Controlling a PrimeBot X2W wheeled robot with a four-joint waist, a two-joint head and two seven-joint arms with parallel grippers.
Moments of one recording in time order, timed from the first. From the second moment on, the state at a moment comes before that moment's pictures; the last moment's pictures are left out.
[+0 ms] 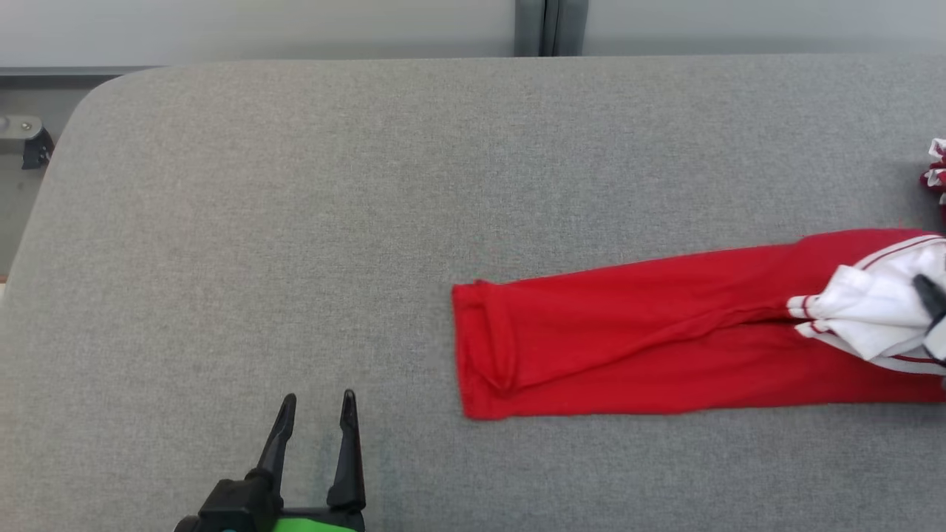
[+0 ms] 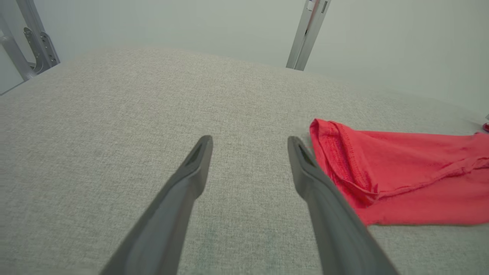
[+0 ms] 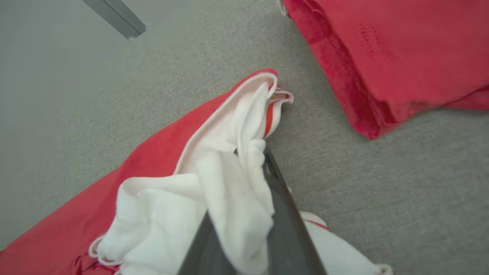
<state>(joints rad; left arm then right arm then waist) 0.11 0.05 -0.26 0.07 -0.30 0.06 -0.26 -0.41 -0.45 -0.12 0.65 0.75 0.13 0.32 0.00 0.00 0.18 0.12</state>
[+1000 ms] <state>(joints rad) 0.13 0.05 -0.26 0.09 -0.29 0.04 -0.26 -0.28 -0.11 0.24 0.31 0.67 0.13 0.32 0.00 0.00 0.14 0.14</state>
